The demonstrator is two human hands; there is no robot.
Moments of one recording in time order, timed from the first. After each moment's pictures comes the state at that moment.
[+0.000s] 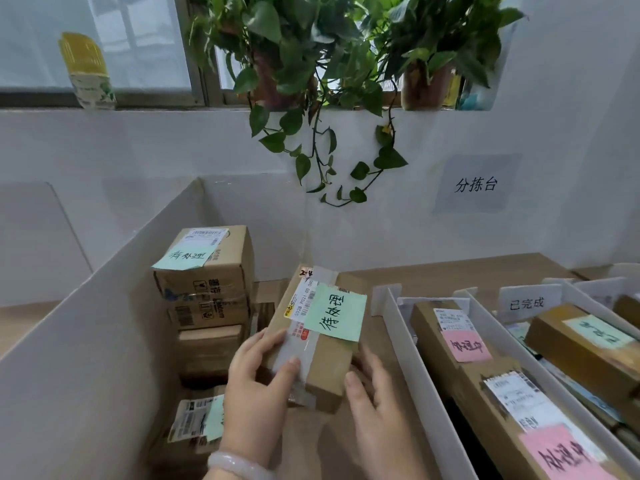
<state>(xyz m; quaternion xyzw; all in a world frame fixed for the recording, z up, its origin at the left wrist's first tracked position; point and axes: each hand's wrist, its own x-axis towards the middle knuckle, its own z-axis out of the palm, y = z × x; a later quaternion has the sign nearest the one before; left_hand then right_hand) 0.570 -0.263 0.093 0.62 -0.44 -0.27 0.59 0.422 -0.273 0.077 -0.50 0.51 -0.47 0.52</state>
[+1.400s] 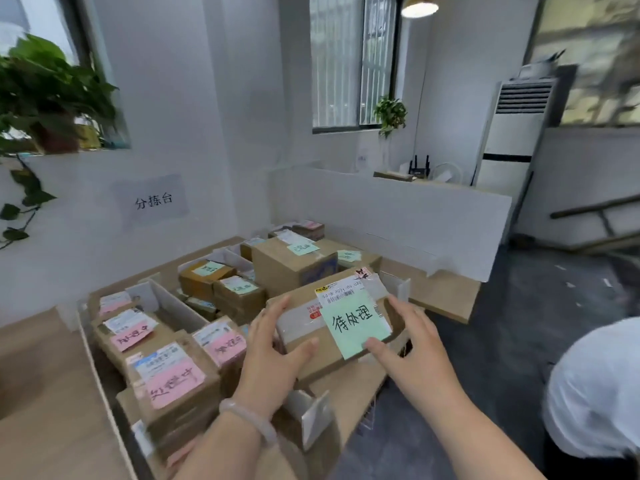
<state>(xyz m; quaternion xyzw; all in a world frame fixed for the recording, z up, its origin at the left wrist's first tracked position) 0.031 0.090 0.167 0.35 -0.69 -0.47 0.42 -0.150 0.212 0.180 -0.44 0.74 -0.49 0.11</state>
